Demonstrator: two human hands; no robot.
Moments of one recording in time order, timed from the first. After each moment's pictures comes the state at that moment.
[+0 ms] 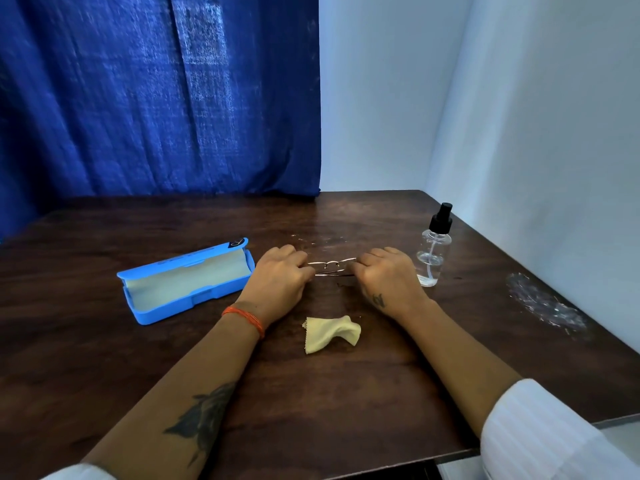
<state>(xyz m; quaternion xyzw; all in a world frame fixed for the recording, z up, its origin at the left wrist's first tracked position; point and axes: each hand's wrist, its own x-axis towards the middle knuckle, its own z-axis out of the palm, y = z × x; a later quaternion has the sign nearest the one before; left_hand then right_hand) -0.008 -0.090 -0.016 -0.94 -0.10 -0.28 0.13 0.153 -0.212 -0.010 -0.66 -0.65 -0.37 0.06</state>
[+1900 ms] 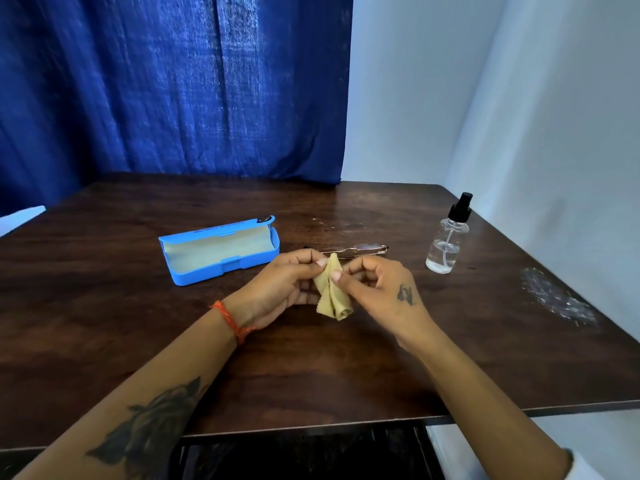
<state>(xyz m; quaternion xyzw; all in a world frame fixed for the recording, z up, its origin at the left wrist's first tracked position) -0.062 -0.142 0.006 -0.63 -0.19 -0.18 -0.73 0.056 -0.255 0.005 -0.68 -0.49 0.15 0.52</state>
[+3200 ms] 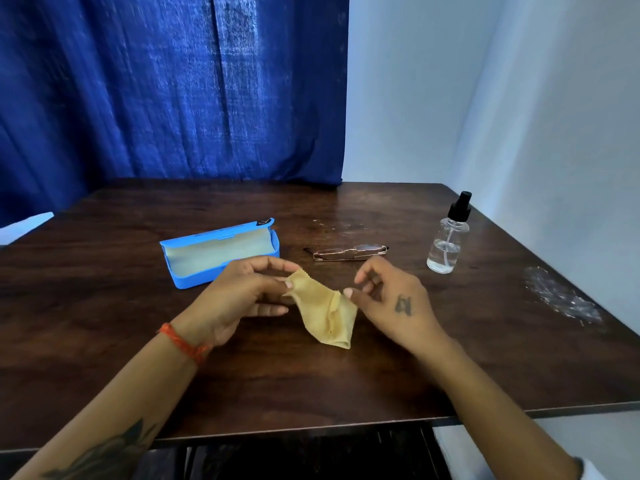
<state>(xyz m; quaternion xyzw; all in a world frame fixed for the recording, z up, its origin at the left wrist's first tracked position) -0.104 -0.149 0.019 -0.63 -0.33 -0.24 -0.66 0.070 -0.267 0.000 -0.77 -0.50 0.06 0.39</state>
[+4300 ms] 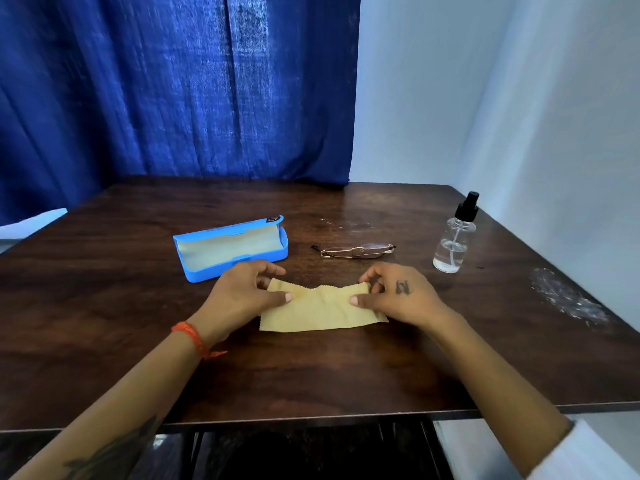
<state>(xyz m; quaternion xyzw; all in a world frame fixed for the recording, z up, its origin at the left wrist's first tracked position) -0.116 -0.135 0.000 -0.79 -0.40 -0.22 -0.40 0.093 -0.249 0.001 -0.81 -0.52 0.12 0.23</state>
